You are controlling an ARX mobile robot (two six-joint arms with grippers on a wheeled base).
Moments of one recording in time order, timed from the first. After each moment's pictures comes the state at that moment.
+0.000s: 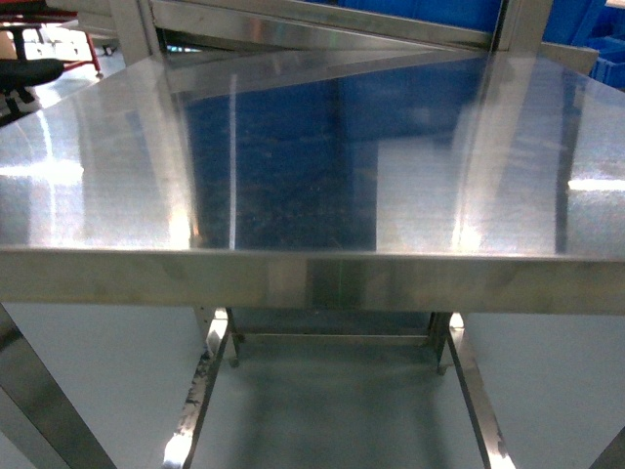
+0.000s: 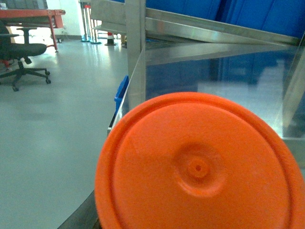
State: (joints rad) left arm 0.00 0.01 0.01 -0.01 0.00 -0.01; right arm 0.00 0.00 0.01 -0.01 0.00 0.00
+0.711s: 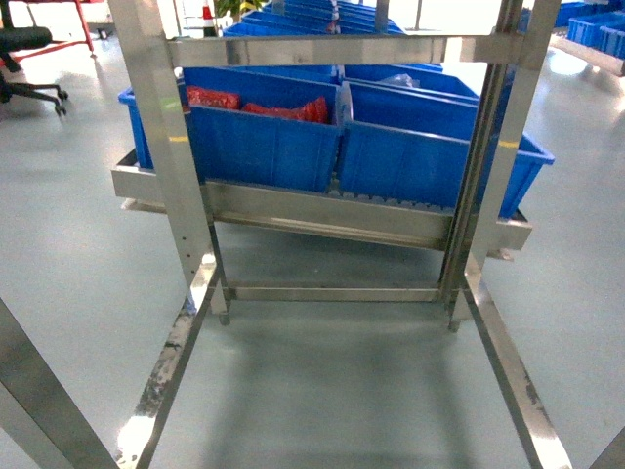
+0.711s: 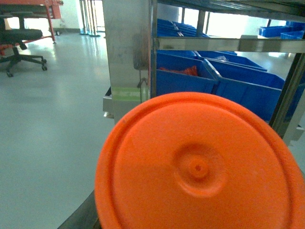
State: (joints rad) left arm 0.00 0.01 0.01 -0.01 0.00 -0.01; right arm 0.00 0.00 0.01 -0.01 0.00 0.00
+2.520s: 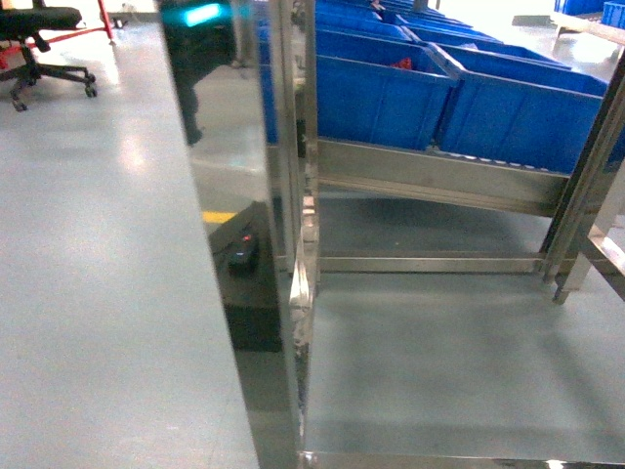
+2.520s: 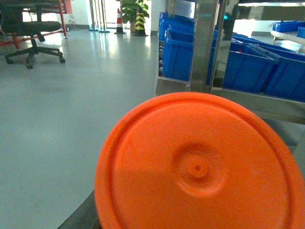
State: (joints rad) left arm 0.00 0.01 0.01 -0.01 0.00 -0.01; right arm 0.00 0.00 0.01 0.00 0.00 0.00
